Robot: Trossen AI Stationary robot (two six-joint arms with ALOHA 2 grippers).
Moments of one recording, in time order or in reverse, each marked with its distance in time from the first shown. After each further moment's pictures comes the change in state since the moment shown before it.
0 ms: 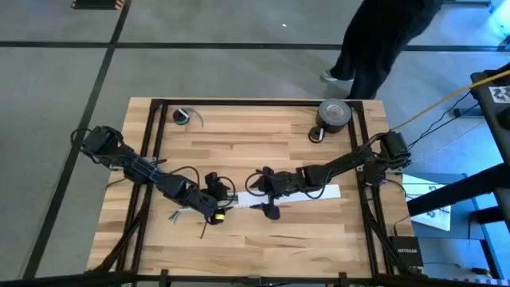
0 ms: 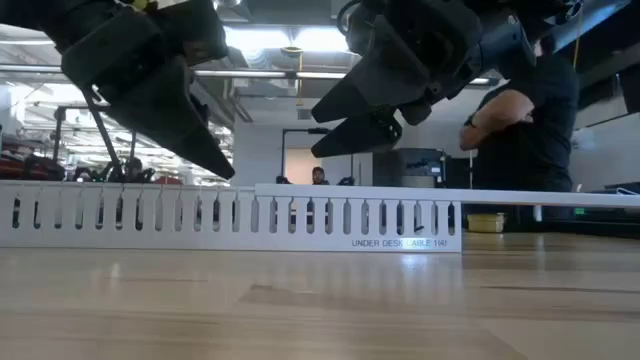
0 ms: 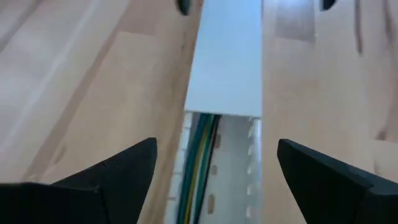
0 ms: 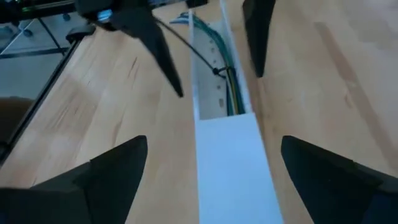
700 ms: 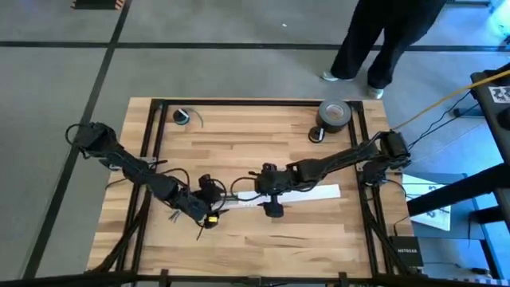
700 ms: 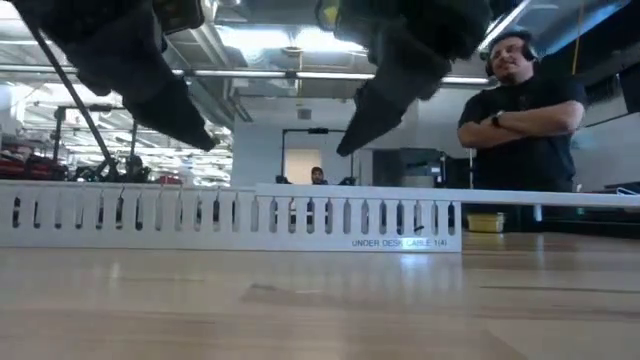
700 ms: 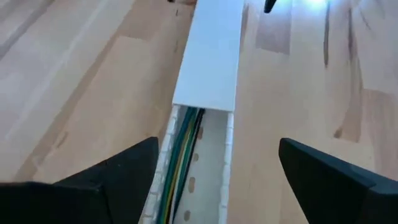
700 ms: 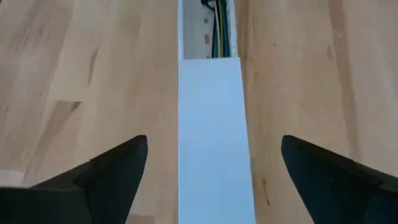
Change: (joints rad) left arm -0.085 -0.084 0.001 -0.081 -0.059 -0.097; right arm 0.001 0.000 0.196 -0.502 -0.017 -0.084
